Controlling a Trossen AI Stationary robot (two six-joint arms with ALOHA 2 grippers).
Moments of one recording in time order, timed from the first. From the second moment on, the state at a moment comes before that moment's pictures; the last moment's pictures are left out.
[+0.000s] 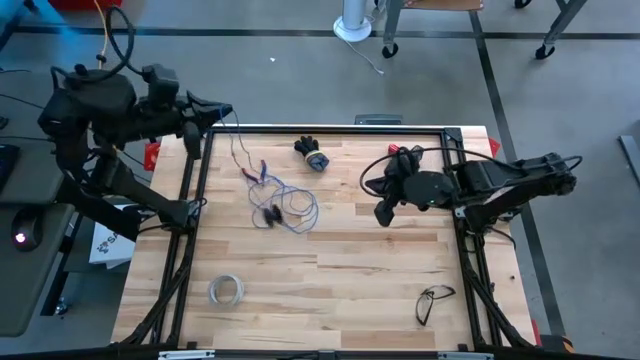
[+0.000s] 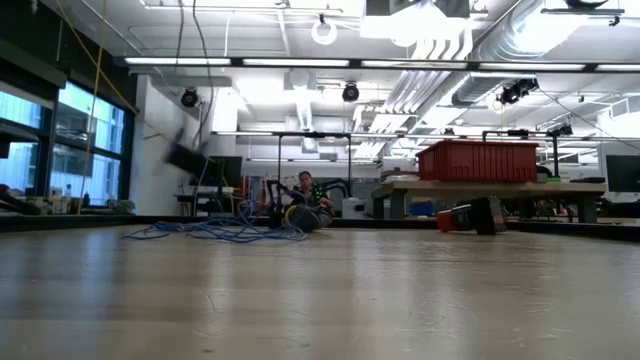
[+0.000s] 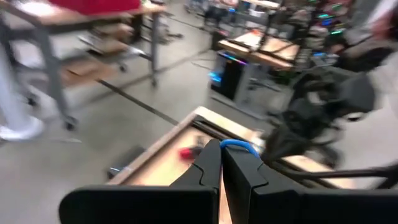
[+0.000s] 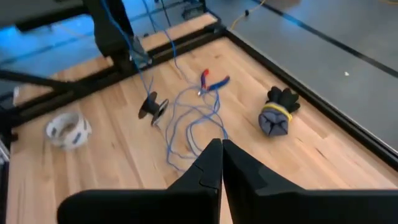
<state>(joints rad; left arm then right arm) -0.09 1.36 2.36 -1.27 -0.54 -0.37 0.24 1.28 1.40 -0.78 0.56 0.52</state>
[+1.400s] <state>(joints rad) -0.05 2.04 2.36 -0.54 0.38 -0.21 0.44 1.11 1.40 -1.41 0.68 0.94</state>
